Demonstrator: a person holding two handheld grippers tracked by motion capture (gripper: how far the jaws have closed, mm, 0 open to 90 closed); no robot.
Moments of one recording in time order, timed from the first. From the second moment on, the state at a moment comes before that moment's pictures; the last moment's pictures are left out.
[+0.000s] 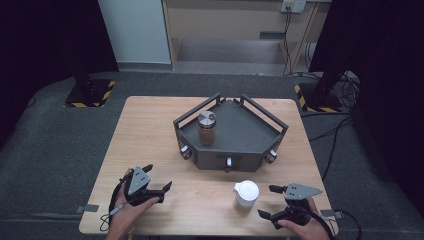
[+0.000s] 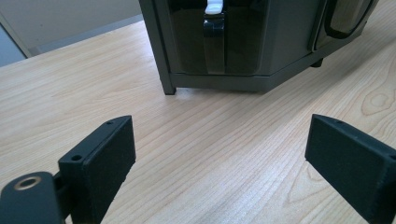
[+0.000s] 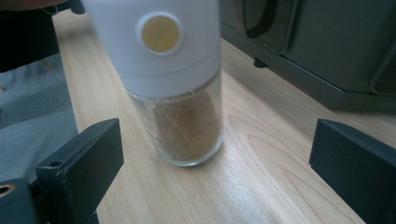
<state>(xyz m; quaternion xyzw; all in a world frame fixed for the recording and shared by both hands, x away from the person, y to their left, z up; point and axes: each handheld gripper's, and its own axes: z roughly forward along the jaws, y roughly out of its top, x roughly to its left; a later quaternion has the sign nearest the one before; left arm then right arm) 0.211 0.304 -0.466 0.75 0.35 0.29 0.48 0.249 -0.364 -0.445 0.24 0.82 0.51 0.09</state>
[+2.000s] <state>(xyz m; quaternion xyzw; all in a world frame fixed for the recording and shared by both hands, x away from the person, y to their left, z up) 0.213 0.301 -0.468 0.77 0.34 0.29 0.46 0.246 -0.324 -0.442 0.21 0.81 0.53 0.09</state>
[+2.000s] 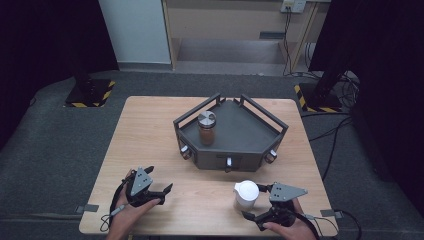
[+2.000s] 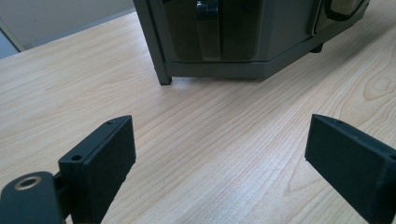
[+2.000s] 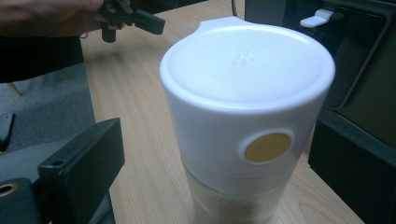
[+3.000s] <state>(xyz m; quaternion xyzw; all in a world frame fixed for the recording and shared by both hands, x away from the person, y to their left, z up) 0.213 0.302 -0.470 0.77 0.34 0.29 0.46 0.240 -0.315 -0.445 0.22 0.80 0.54 0.13</state>
